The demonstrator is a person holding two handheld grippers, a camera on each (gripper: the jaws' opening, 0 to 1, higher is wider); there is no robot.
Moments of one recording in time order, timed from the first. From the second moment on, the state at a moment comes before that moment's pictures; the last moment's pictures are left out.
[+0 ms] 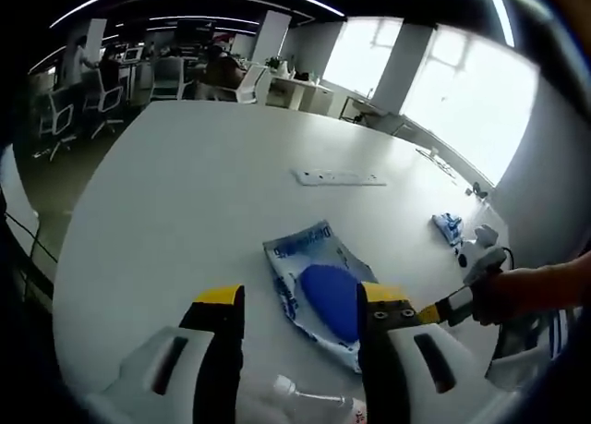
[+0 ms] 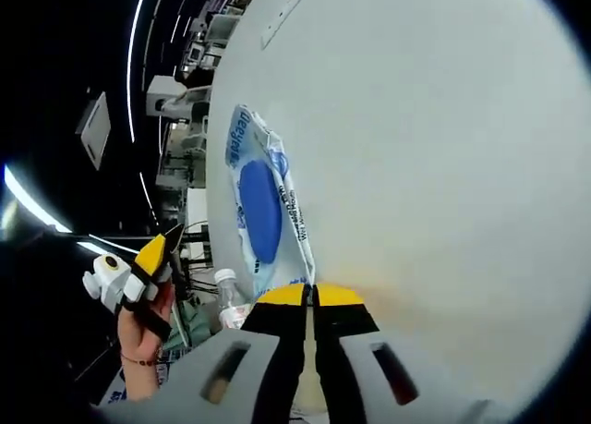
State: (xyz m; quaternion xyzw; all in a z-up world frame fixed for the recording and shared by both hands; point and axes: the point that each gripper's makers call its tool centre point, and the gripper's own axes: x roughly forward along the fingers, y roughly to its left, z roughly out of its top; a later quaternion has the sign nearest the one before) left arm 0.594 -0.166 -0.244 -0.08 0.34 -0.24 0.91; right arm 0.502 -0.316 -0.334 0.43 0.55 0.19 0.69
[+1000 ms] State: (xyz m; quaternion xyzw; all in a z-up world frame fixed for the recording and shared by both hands) left arm 0.662 -0.204 -0.289 0.14 0.39 -0.38 0.83; right arm 0.504 -0.314 -0.330 0.44 0.55 0.20 0.69
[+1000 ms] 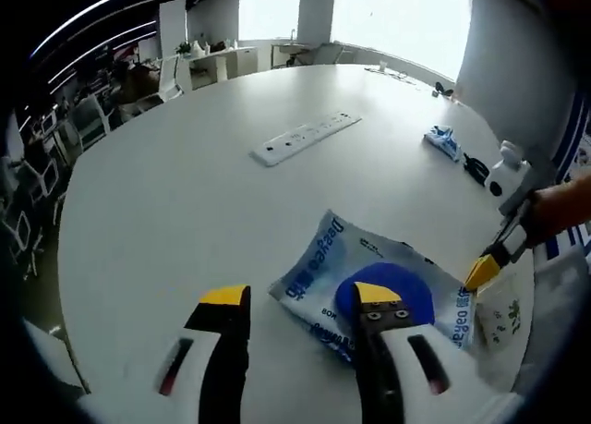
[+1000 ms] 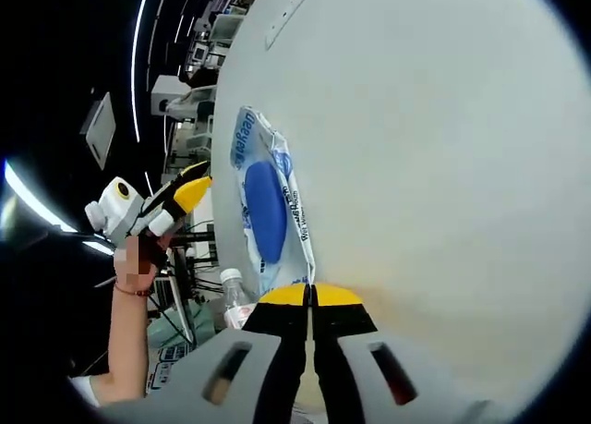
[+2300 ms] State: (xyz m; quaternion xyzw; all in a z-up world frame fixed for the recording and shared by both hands) left arm 0.666 -0.212 -0.305 0.15 0.39 -0.41 0.81; right arm 0.494 -0.305 -0.338 0.51 0.55 0.19 0.63
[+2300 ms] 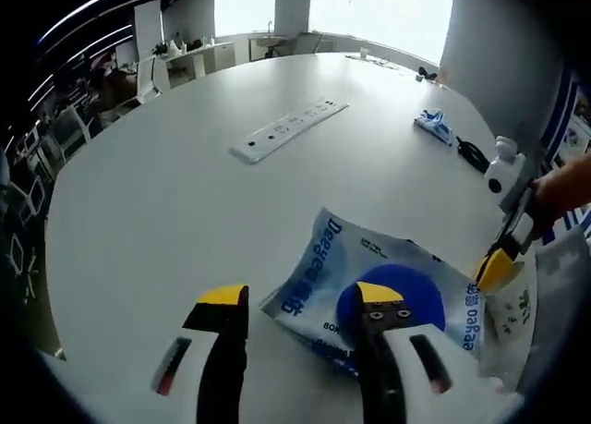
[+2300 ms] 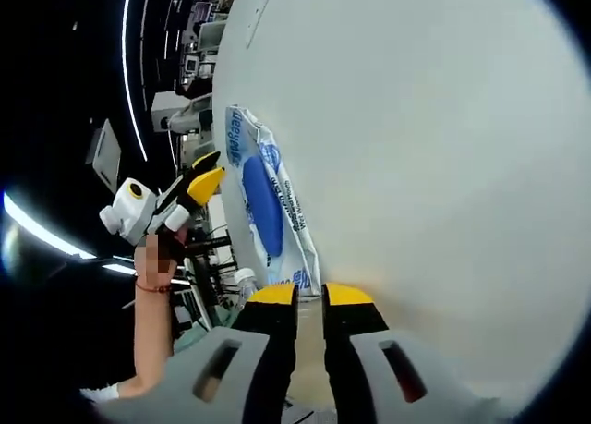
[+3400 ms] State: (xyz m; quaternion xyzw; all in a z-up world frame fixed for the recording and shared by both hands) left arm 0.672 -0.221 -0.320 0.23 0.39 -0.47 0.76; right arm 0.495 -0.301 -0.337 0.53 0.55 0.19 0.62
